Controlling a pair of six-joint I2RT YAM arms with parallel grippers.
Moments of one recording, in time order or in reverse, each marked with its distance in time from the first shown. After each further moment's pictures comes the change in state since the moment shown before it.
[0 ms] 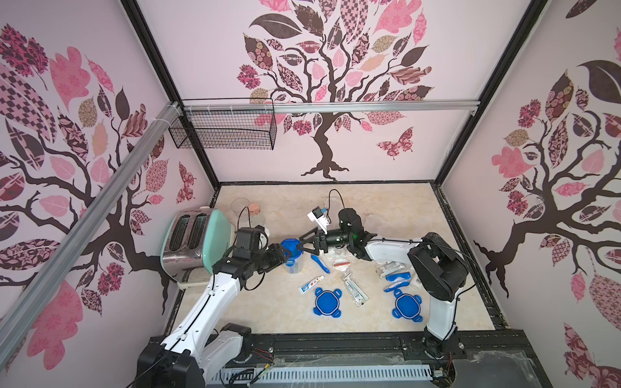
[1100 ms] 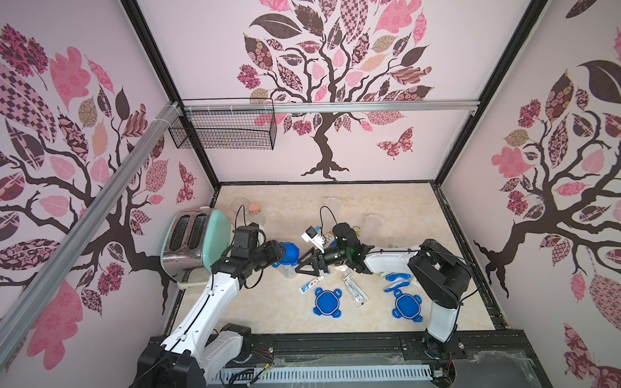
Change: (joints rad) left arm 0.013 0.000 0.006 0.024 -0.096 0.001; right arm 0.113 -0.048 -0.119 -0.043 -0.033 0.002
